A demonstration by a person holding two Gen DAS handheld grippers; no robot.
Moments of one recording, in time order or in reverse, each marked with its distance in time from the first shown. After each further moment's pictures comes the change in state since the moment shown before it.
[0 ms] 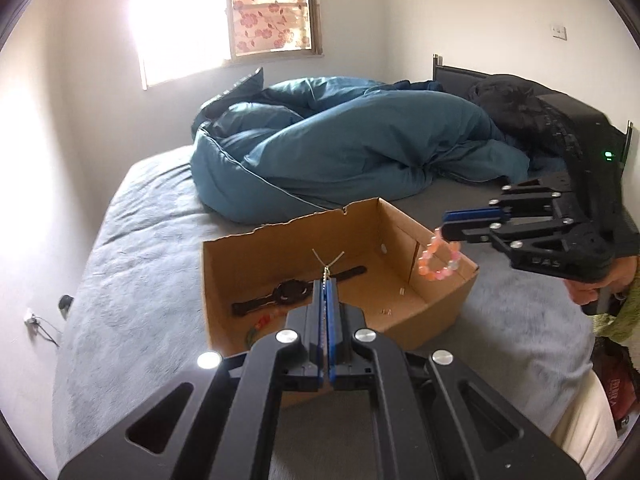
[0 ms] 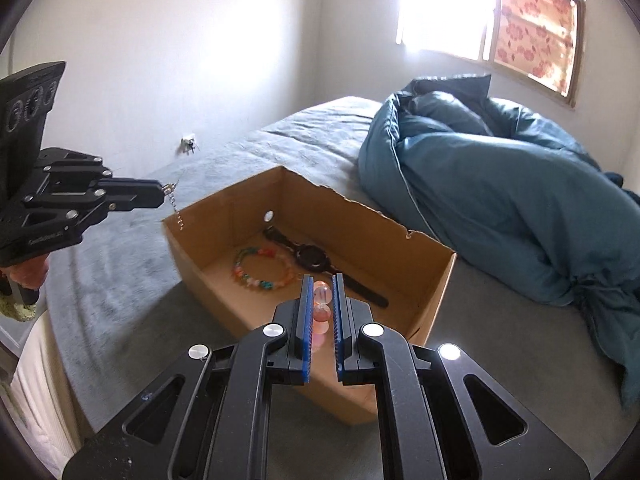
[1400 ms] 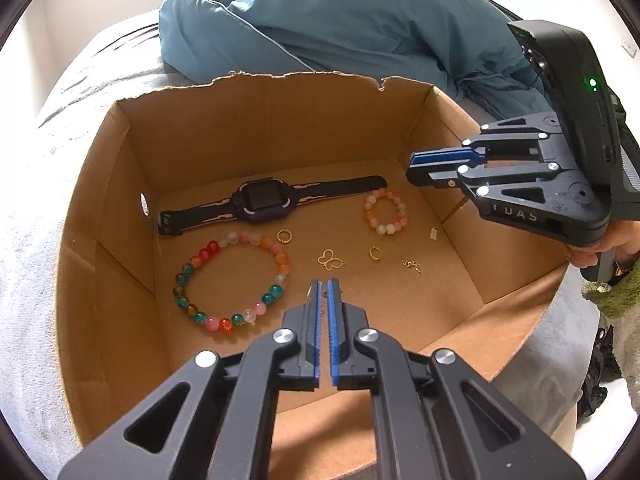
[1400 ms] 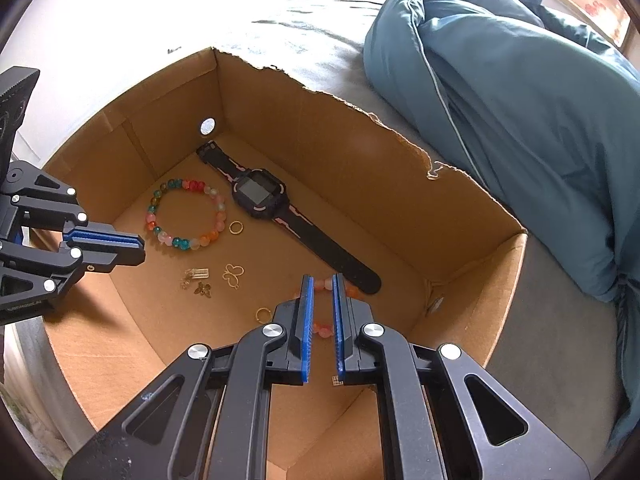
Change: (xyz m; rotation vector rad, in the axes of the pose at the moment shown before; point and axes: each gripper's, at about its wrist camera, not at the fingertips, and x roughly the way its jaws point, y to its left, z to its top) left arm 0.157 0.028 -0.021 -0.188 0.425 -0.116; right arm 0.160 -0.052 0.012 -0.042 0.389 0.070
